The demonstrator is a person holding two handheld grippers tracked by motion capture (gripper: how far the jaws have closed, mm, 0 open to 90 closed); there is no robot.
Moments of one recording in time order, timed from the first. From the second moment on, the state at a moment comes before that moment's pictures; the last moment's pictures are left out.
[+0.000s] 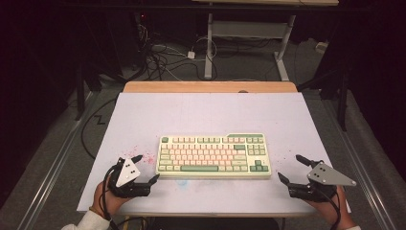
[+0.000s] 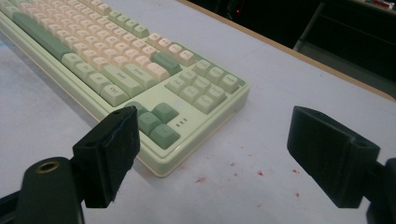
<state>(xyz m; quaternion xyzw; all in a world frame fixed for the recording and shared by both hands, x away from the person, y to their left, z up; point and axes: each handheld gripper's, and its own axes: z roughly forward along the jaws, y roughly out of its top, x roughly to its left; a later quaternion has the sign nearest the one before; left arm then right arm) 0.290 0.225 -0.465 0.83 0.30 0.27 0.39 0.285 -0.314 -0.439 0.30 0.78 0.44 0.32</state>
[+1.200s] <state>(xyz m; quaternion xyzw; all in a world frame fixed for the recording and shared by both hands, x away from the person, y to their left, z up) 0.287 0.231 -0.457 0.84 0.30 0.24 0.39 0.281 -0.301 -0.435 0.26 0.82 0.42 0.30</state>
